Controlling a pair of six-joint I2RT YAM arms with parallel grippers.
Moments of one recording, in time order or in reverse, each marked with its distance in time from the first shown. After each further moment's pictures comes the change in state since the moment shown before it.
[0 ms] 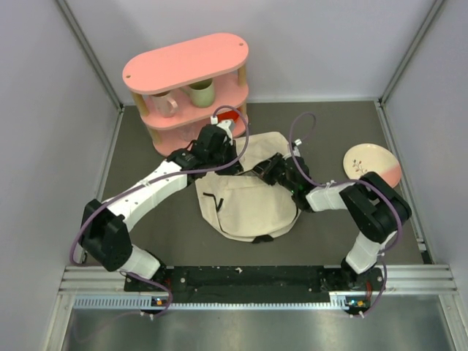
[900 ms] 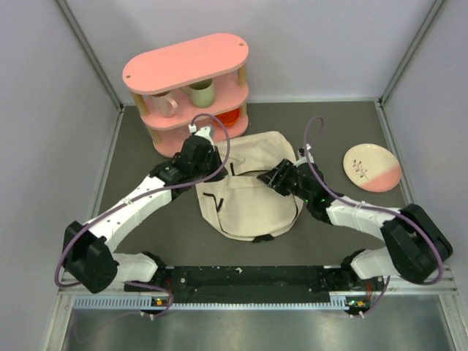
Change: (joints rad) left arm 0.032 -0.180 -0.172 0.014 -0.131 -0.046; right arm 0.010 -0.319 -0.108 -0.308 0.029 -0.180
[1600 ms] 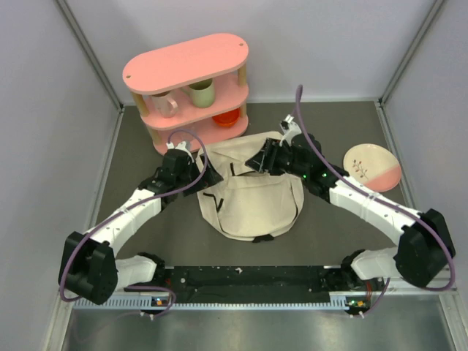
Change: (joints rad) left arm 0.209 -0.100 -0.282 0.149 0.146 -0.100; right arm 0.036 -0.101 0.357 -0.450 -0.115 -0.322
